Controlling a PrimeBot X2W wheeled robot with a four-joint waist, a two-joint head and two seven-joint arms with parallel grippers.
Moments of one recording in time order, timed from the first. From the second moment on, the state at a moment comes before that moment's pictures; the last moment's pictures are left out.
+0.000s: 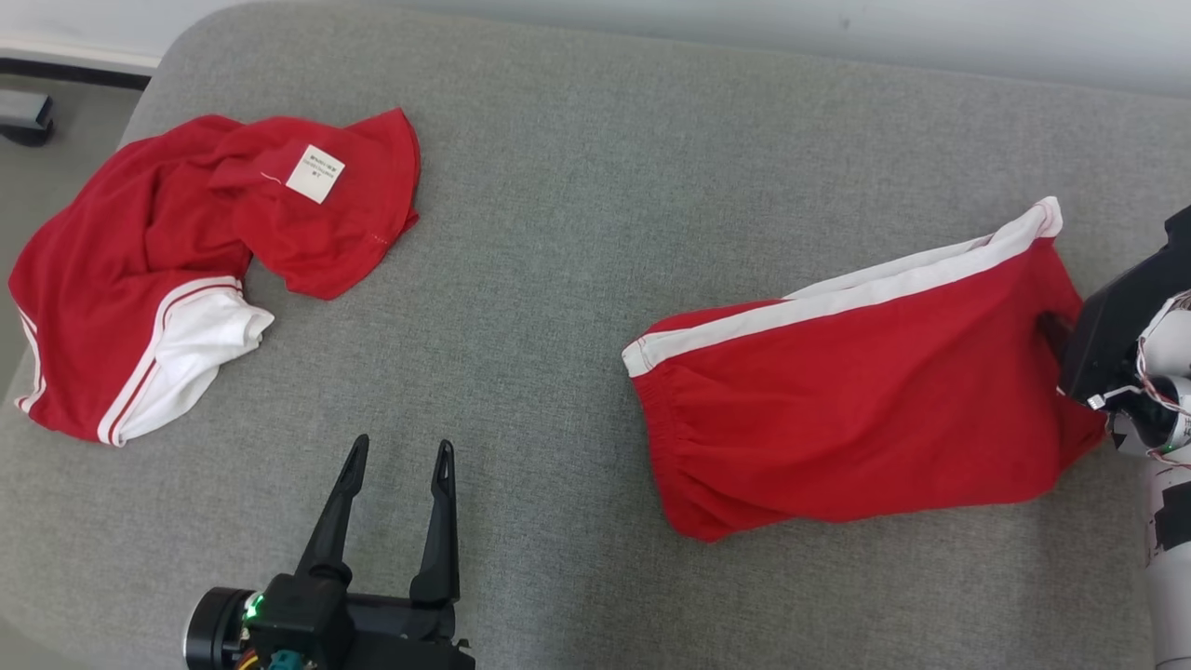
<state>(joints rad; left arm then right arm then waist) -0.10 0.14 -0.29 0.03 -0.25 0.08 -0.26 -0.67 -0.33 -0.28 0.54 0.11 0.13 0.79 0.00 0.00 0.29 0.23</state>
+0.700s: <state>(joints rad) -0.10 0.08 -0.23 0.12 -0.20 -0.02 -0.26 -0.60 -0.30 -0.38 0.52 0.03 0.13 0.73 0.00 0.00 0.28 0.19</state>
